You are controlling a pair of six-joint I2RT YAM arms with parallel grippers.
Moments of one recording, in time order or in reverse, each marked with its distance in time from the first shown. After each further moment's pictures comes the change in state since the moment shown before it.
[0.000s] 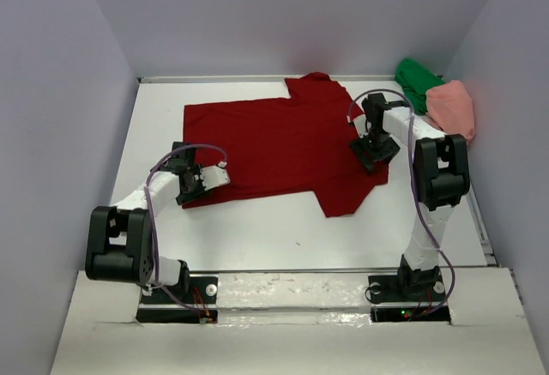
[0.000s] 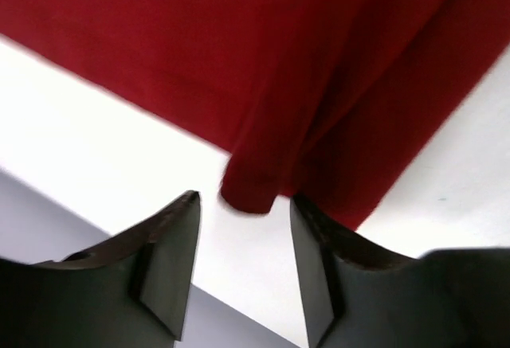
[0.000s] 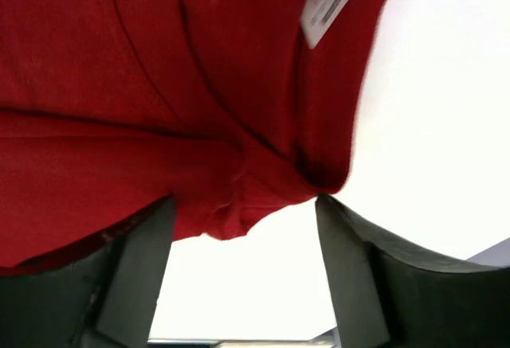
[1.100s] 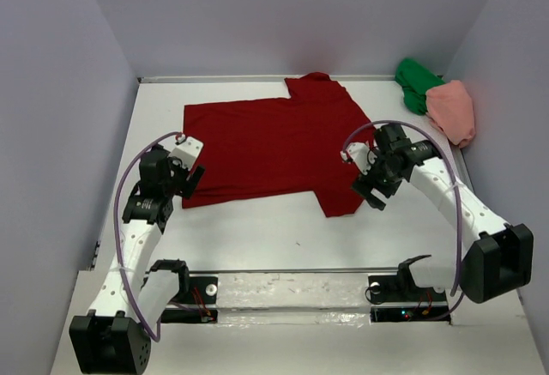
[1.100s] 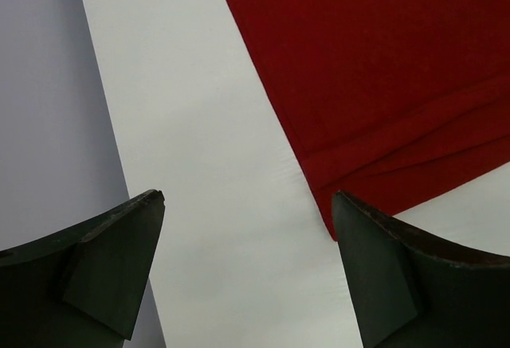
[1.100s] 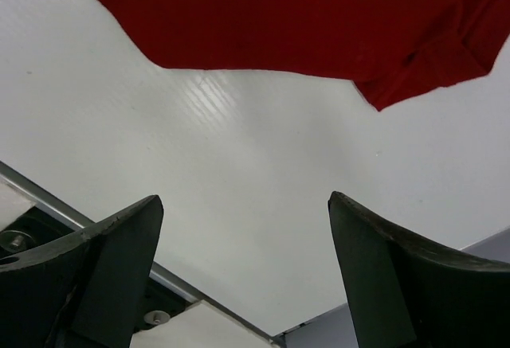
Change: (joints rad) left arm 0.062 -0.584 -0.086 0.113 0.021 -0.605; right arm 0.142 -0.723 -0.451 -0.072 -0.209 -0.276
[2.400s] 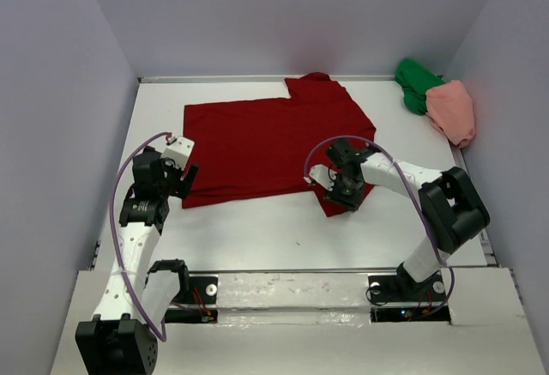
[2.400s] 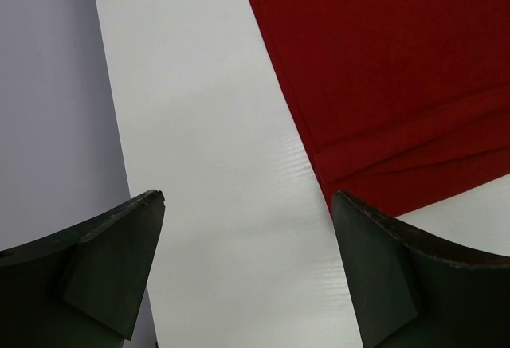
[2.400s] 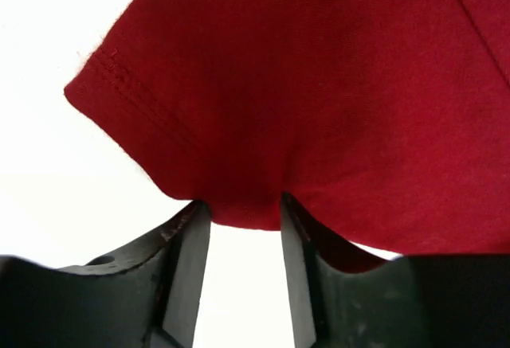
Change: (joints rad) left arm 0.072 -0.021 -0.013 0.000 0.032 -0.043; right arm 0.251 0.365 -0.054 0.246 0.065 -0.045
